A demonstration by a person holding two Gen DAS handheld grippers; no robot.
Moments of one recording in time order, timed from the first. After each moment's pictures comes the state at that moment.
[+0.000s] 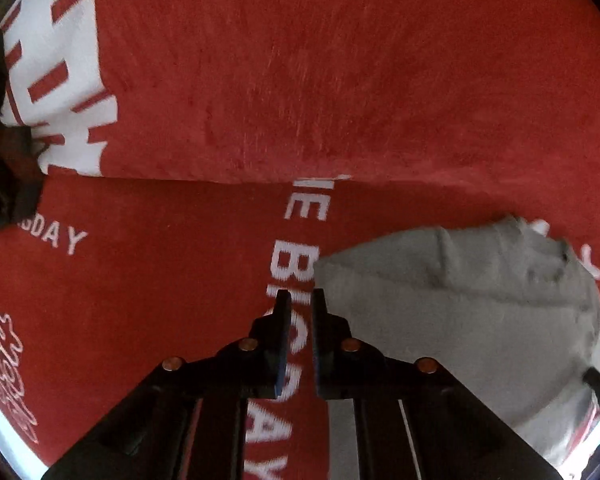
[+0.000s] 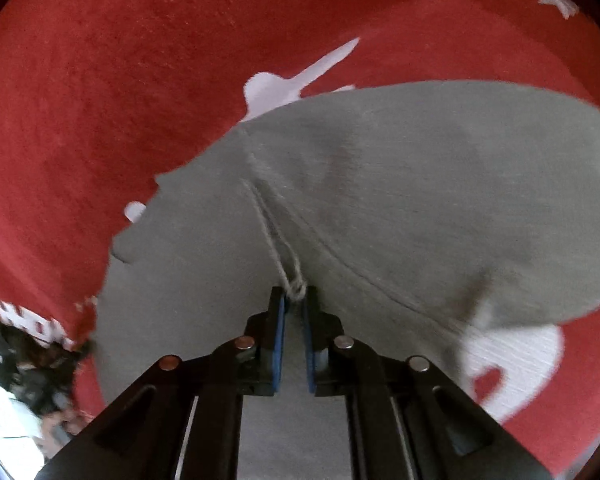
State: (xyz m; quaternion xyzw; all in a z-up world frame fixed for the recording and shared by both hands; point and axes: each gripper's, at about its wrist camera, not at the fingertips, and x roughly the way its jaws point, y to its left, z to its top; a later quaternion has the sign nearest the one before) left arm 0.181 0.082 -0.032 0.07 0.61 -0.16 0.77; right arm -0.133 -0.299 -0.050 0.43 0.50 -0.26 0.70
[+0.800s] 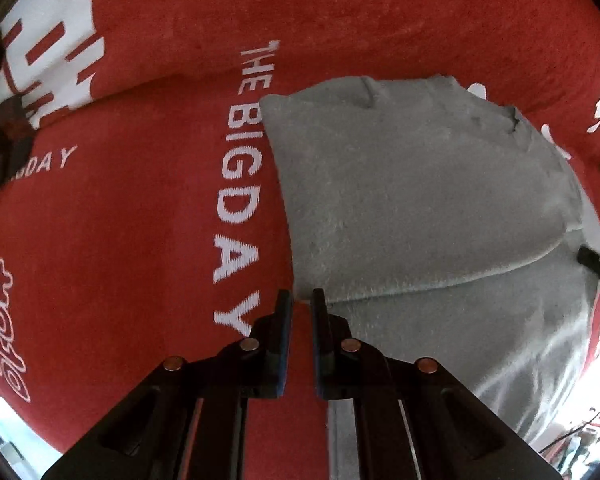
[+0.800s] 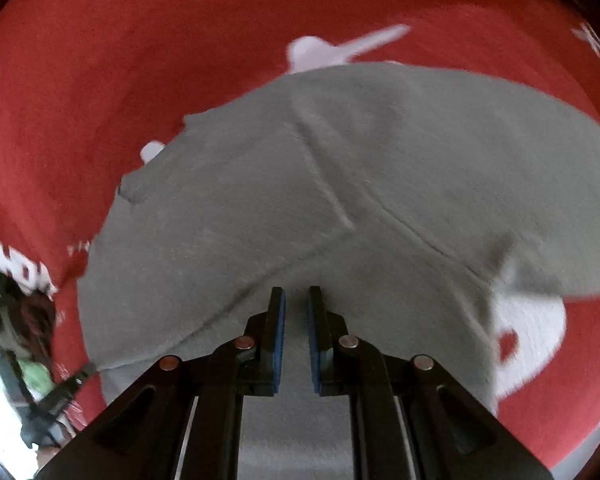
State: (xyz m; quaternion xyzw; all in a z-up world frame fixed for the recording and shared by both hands) left arm 0.079 0.091 -0.035 0.12 0.64 -0.21 0.73; right arm -0.130 -0.271 -0.049 0.40 0.53 -0.21 0.72
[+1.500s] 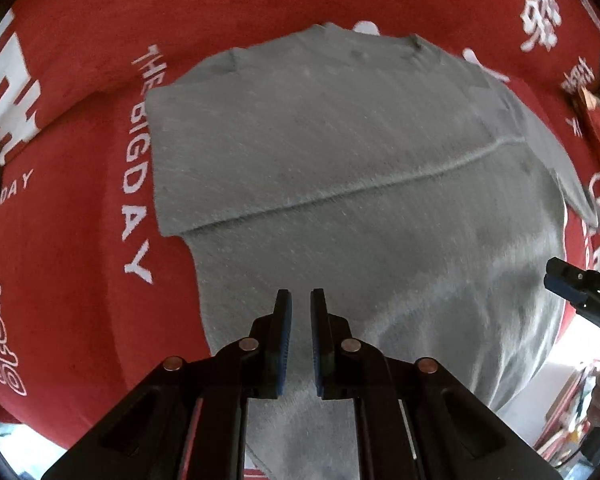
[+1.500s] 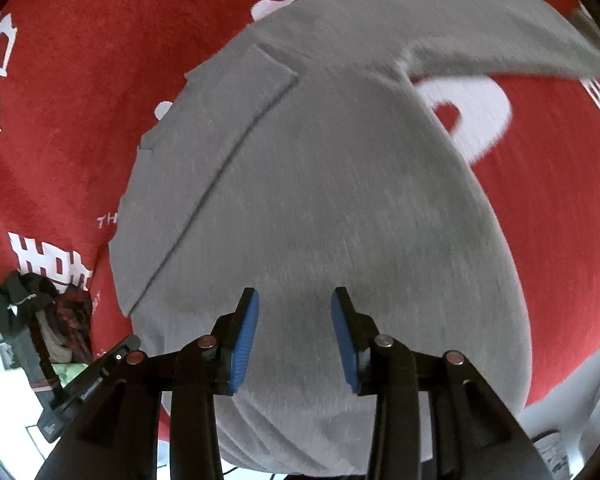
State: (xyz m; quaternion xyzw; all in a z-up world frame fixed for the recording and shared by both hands) left arm 0.002 0.032 -0.017 0.19 0.64 -0.29 0.68; right arm -0.217 -0.202 -0.039 0.50 0.51 -0.21 0.67
